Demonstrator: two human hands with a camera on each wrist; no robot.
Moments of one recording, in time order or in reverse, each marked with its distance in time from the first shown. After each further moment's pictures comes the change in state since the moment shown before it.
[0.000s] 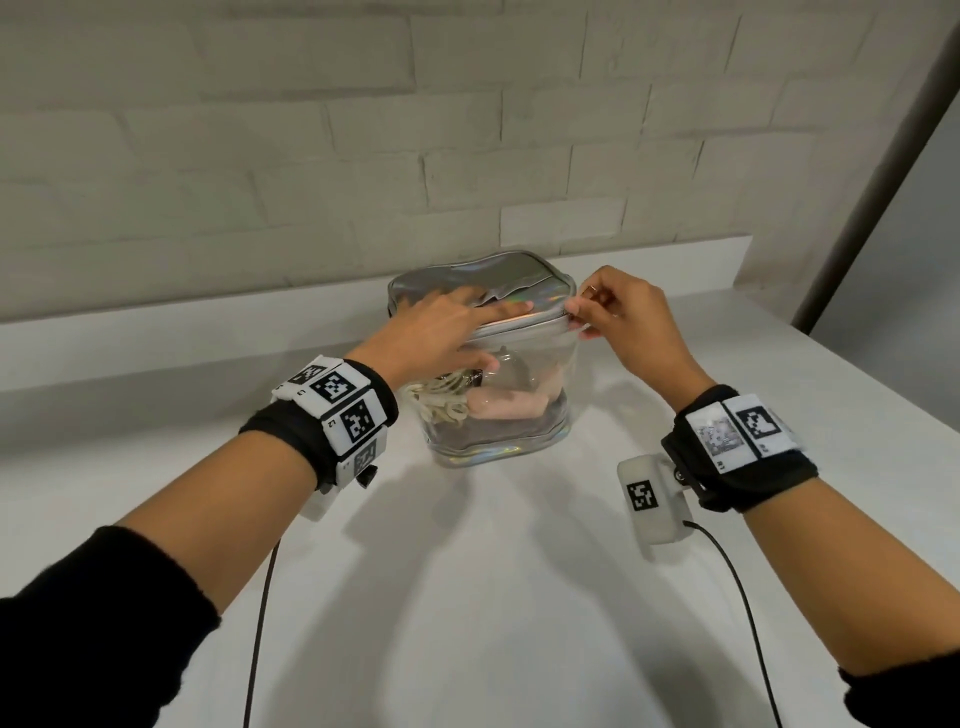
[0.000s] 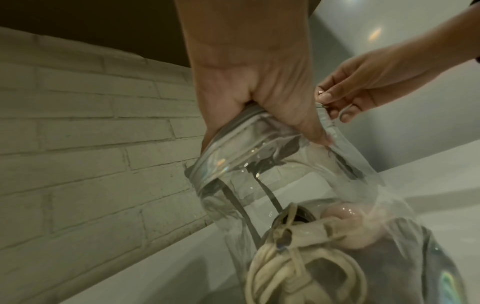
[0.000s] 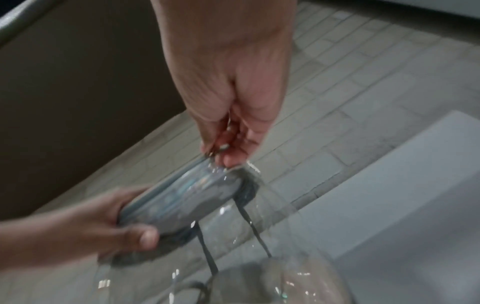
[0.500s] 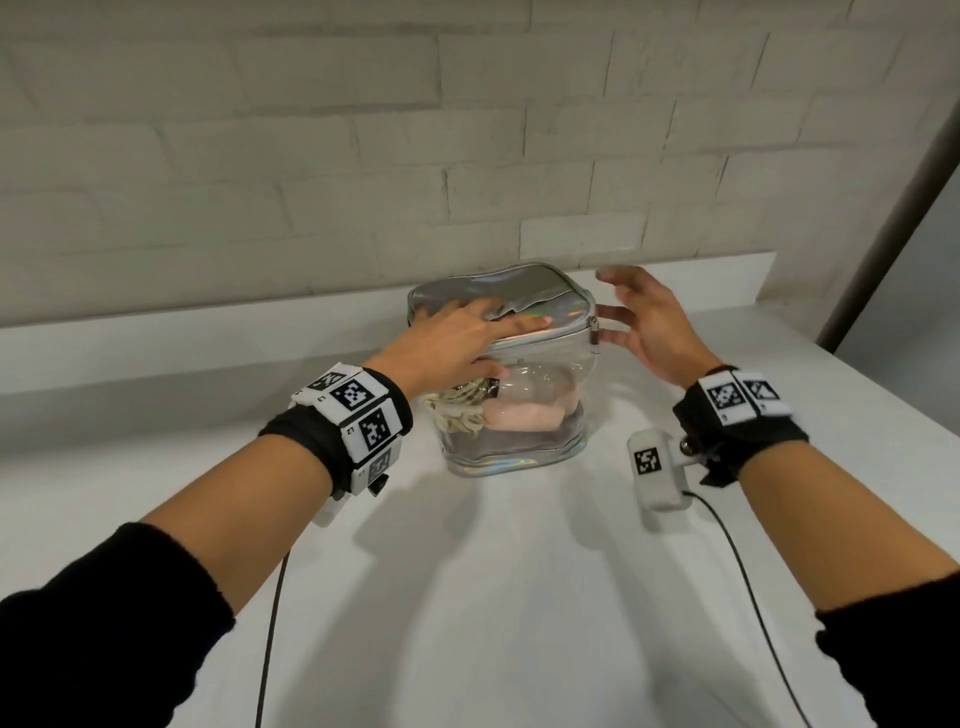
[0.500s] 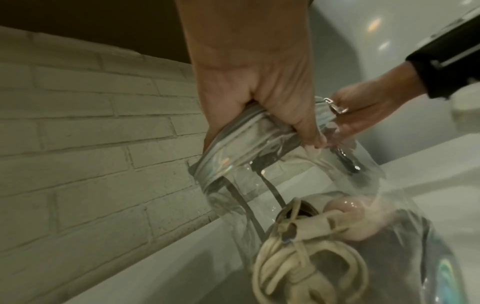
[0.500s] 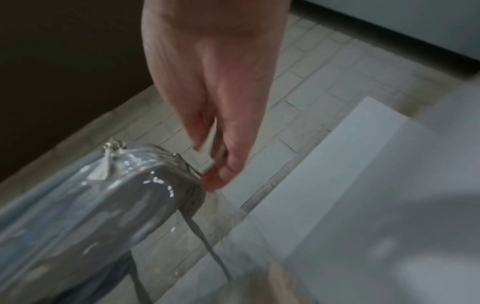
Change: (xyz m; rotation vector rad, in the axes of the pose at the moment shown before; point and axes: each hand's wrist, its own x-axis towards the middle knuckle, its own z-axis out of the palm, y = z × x) left_hand 0.000 -0.005 0.001 0.038 -0.003 -0.002; right_hand 0.034 0.031 0.003 0.654 -0.108 0.270
